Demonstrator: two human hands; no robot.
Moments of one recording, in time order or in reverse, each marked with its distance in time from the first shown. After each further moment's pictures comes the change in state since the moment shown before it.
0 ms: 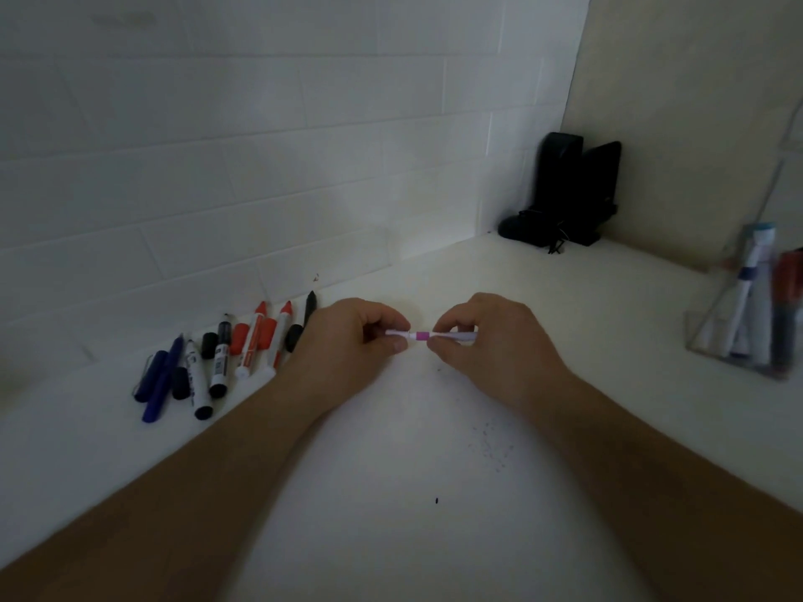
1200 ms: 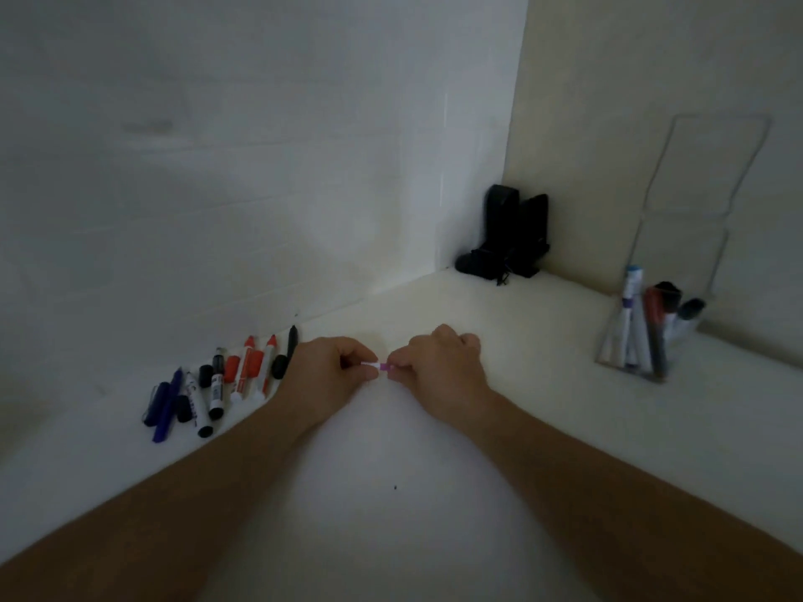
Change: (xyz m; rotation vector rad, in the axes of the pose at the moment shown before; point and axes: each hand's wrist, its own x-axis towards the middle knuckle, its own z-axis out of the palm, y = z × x) left_hand -0.007 0.024 -0.006 0.016 -0.037 -0.095; right_hand -0.010 -0.017 -0.008 -0.290 -0.071 -0.095
